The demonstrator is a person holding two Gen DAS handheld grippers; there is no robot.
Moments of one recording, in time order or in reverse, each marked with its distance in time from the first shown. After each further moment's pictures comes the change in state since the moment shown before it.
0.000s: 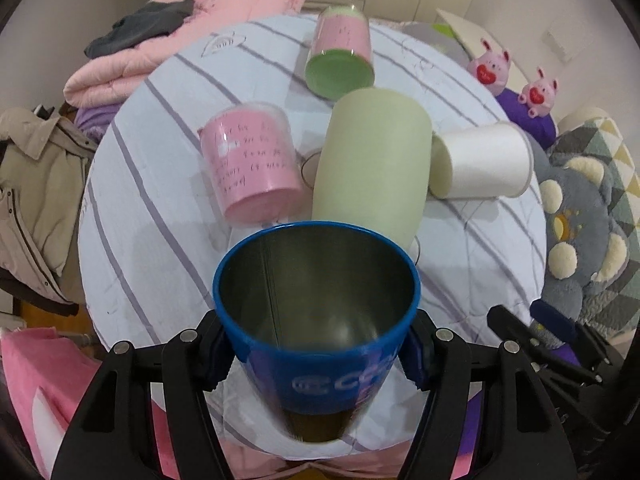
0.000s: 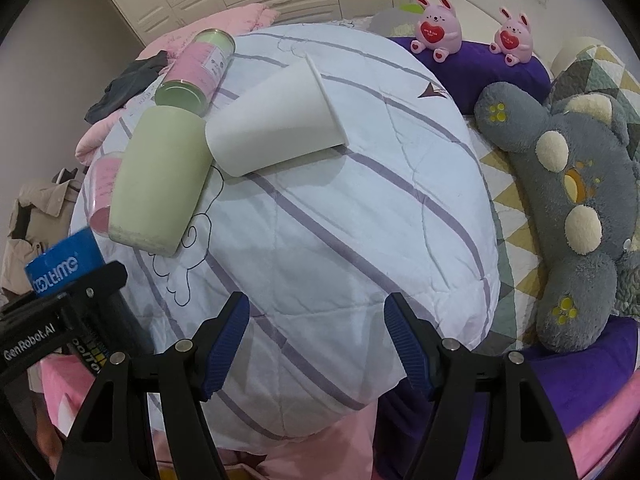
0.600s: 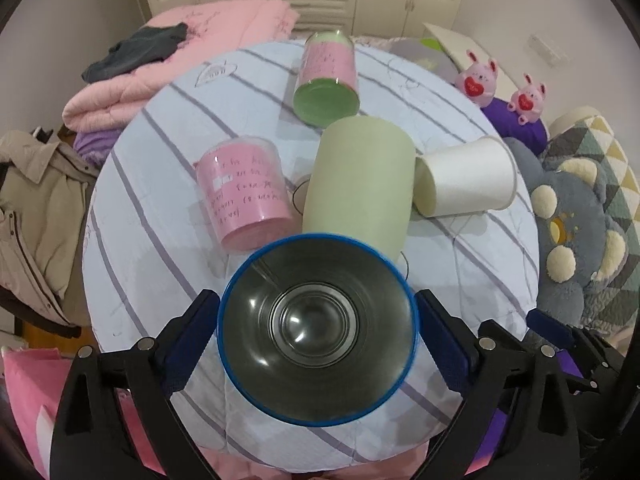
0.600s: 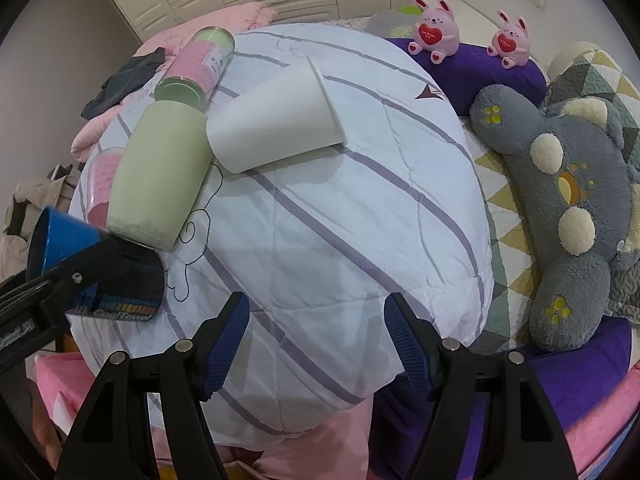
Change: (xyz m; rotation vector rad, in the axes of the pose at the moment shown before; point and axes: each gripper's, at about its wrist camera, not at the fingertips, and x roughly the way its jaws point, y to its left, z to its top) left arm -0.006 -0.008 0.006 0.046 -0.075 0.005; right arm -0.003 0.003 -0.002 -0.012 0.002 -0.025
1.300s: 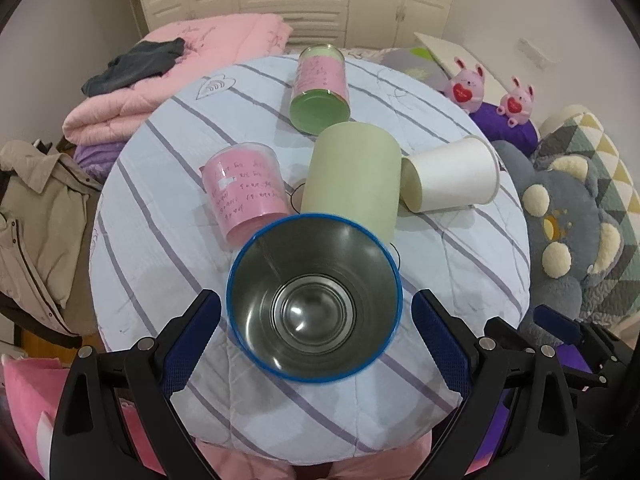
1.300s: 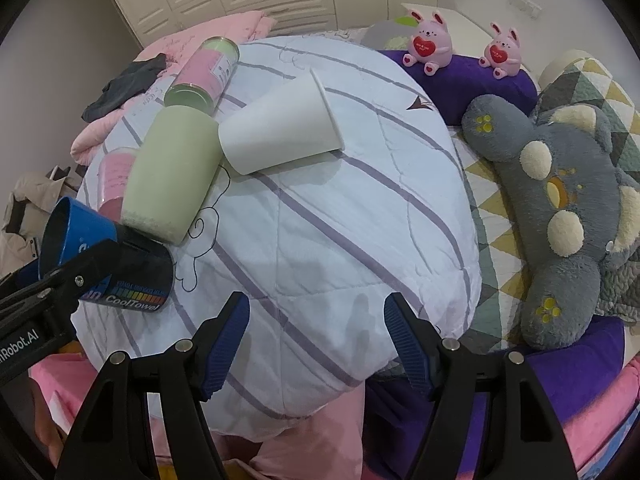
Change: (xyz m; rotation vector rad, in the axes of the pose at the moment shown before) left arm -0.015 -0.001 -0.014 0.024 -0.052 -0.013; right arm -0.019 0.005 -0.012 -0.005 -0.041 -0.030
